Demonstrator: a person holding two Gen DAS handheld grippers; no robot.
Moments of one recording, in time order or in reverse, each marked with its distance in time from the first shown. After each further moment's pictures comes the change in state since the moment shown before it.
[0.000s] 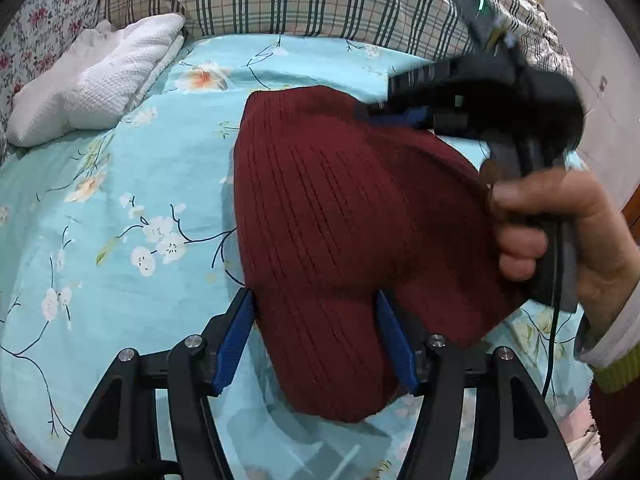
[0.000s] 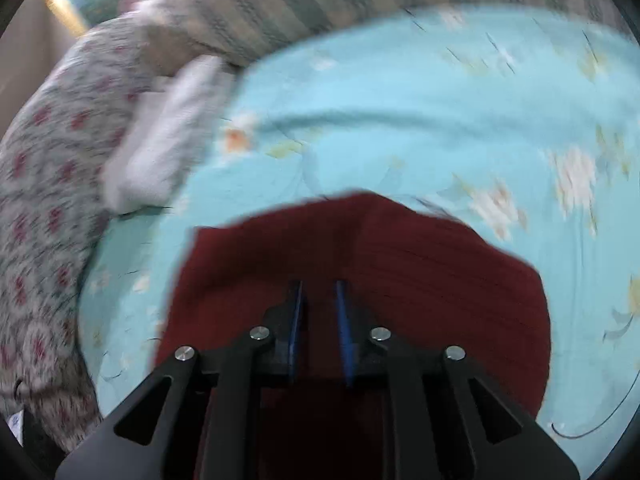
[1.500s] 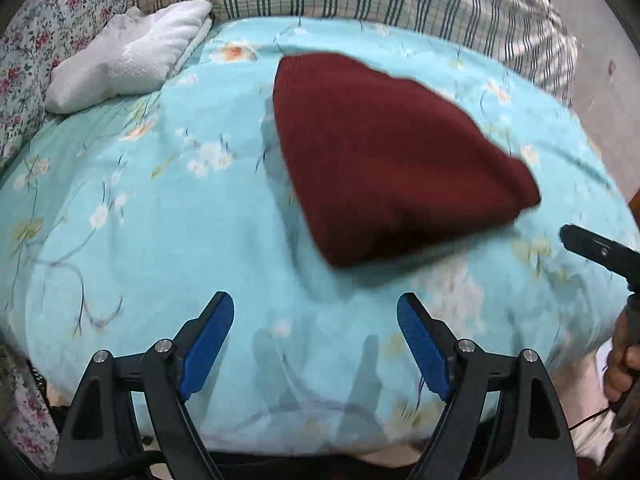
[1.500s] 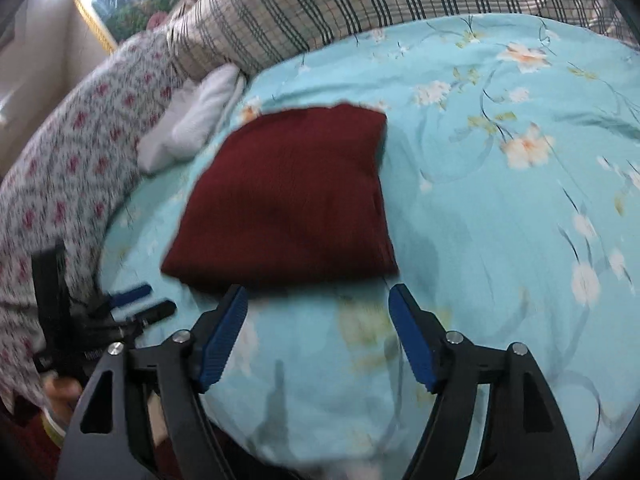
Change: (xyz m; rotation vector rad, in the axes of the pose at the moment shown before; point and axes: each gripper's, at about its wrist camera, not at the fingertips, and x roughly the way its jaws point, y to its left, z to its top) left arm -0.041 0.006 -0.068 0.008 0.065 0.082; right arm -0.162 -0.030 -0.204 0.053 -0.013 -0.104
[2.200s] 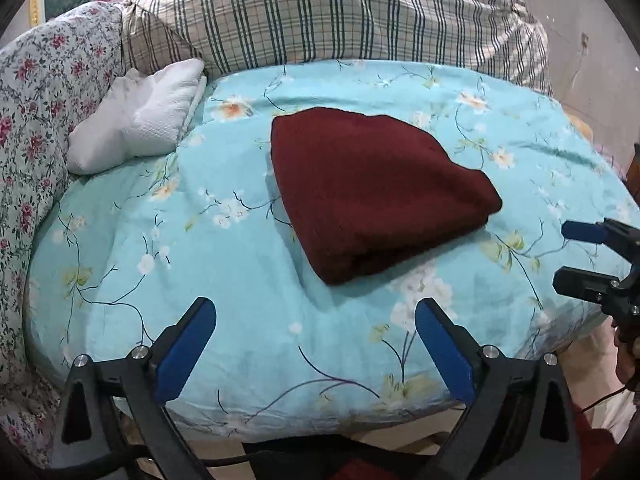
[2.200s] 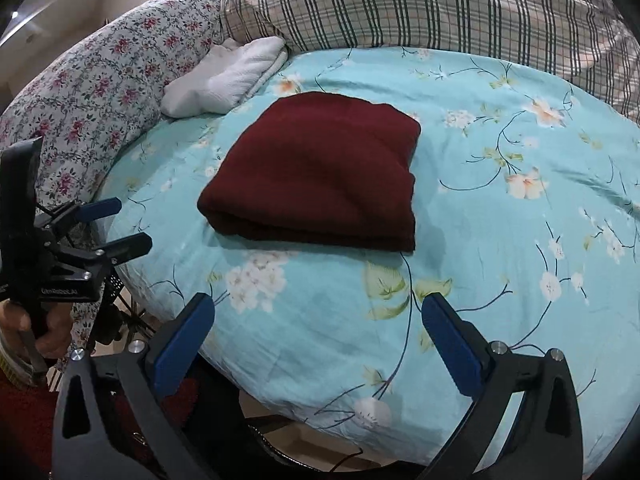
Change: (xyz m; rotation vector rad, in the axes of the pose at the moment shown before) left arm -0.072 -0.019 0.007 0.114 -0.116 0.061; right arm -0.034 0.049 -0.004 -0.217 0.010 -0.046
